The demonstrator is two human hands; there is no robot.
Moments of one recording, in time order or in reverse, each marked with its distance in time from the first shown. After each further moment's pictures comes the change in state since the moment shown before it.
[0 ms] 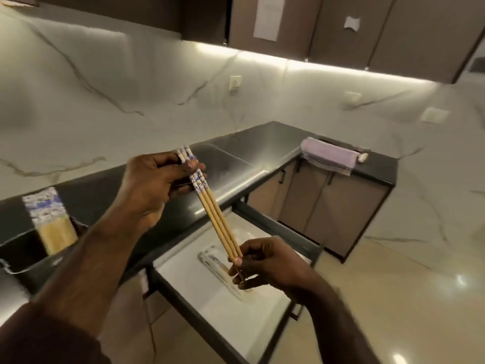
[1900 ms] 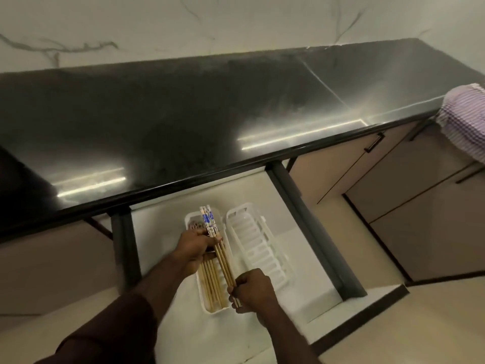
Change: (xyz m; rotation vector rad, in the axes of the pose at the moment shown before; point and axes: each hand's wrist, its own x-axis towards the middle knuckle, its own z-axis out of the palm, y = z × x) left_hand 0.145 -0.420 0.076 -0.053 0.615 -0.892; right_hand 0.266 0.273 -0.133 -0.287 -0.180 0.630
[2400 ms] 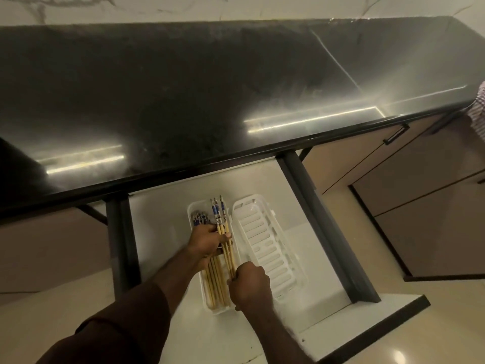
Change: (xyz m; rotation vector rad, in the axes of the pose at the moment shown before) left_hand 0.049 -0.026 0.004 0.065 0.017 -0.033; right_hand 0.031 -0.005 0.034 -0.489 0.160 -0.110
